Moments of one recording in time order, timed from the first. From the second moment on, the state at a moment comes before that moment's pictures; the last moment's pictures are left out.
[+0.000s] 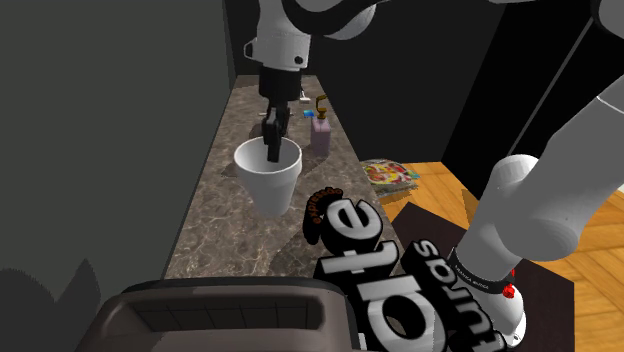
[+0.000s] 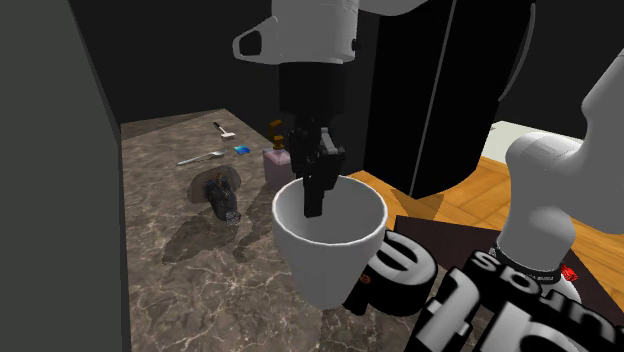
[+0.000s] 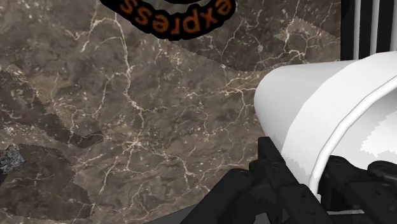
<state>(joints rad) 0.24 -0.25 0.19 -2.10 0.25 1.90 -0.24</state>
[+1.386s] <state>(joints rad) 0.28 -0.08 0.26 -2.00 0.22 2.00 -0.14</state>
